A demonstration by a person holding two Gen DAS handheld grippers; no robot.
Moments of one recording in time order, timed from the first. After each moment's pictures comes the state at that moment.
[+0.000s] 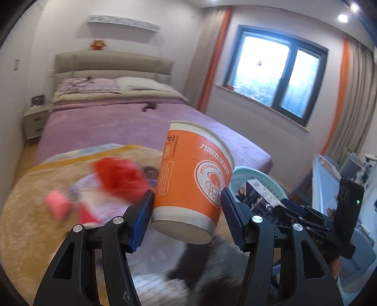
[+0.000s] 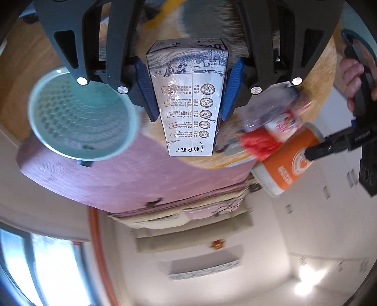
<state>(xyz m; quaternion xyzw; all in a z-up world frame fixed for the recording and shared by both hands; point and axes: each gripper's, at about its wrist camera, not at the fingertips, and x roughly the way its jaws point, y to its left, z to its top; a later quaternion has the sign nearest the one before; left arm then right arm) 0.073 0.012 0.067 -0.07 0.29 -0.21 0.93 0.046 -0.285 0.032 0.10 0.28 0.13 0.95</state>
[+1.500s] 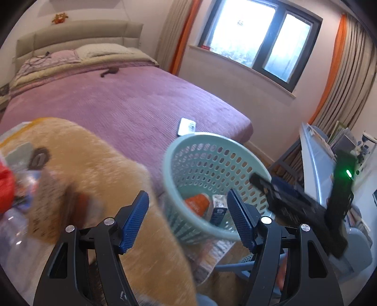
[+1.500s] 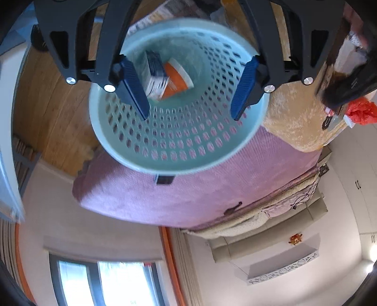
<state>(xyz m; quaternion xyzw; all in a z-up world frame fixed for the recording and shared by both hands) 0.147 -0.155 -0.007 -0.05 0.38 -0.27 0.88 0.129 -0.408 -0.023 0.13 0.32 -0.07 0.94</state>
